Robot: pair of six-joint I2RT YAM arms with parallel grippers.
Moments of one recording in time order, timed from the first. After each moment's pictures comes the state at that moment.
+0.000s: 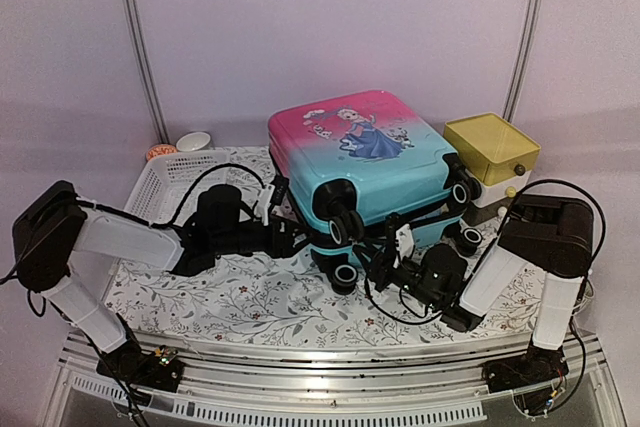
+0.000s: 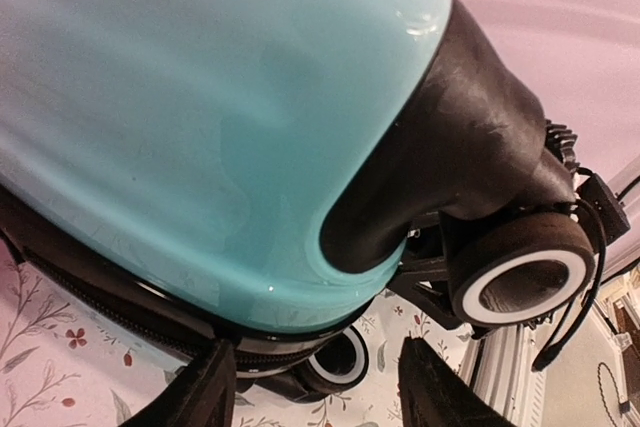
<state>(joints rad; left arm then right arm) -0.77 1.58 0.66 0.62 0.33 -0.45 0.98 1.92 0.44 1.46 0.18 0.19</state>
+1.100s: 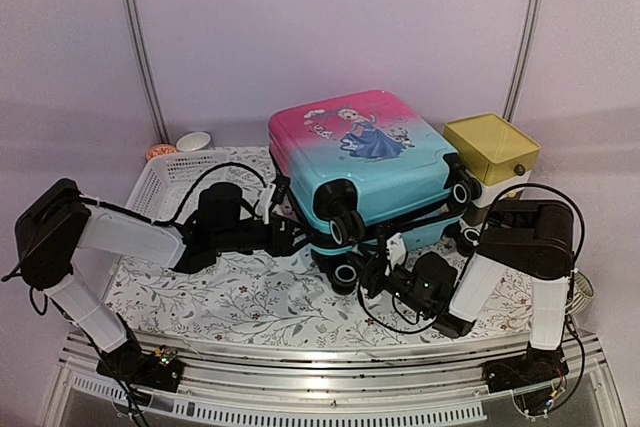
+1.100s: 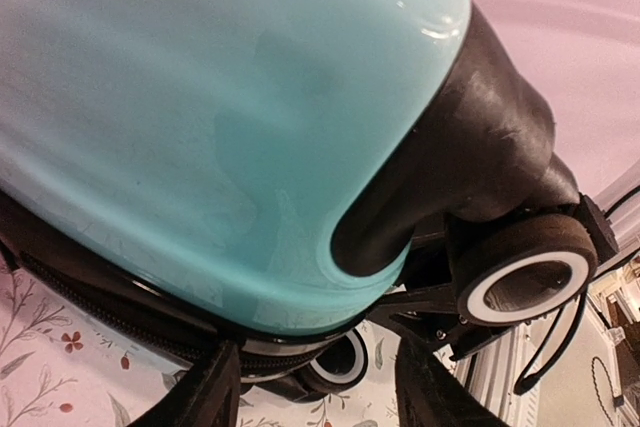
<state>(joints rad) -0.76 1.60 0.68 0.62 0.37 -0.45 1.02 2.03 0.47 1.53 0.26 0.15</state>
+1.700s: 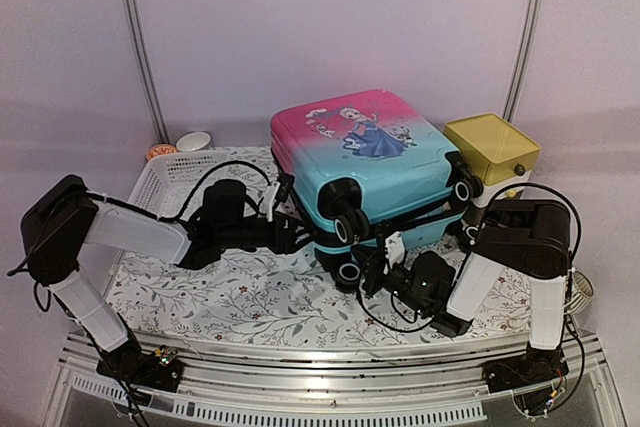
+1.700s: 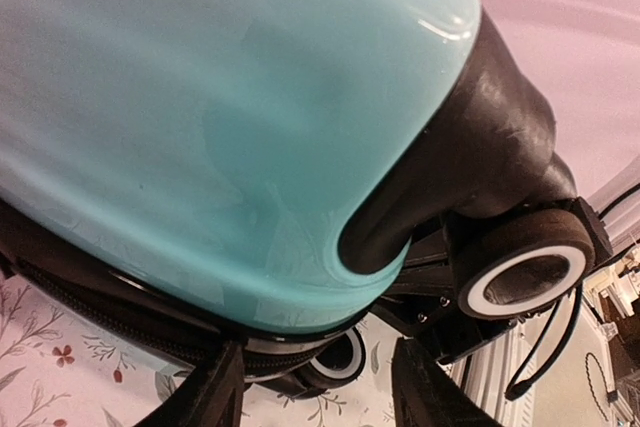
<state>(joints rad) -0.75 1.64 0.72 0.62 0.41 -0.45 1.02 2.05 0.50 1.54 0.26 0.14</state>
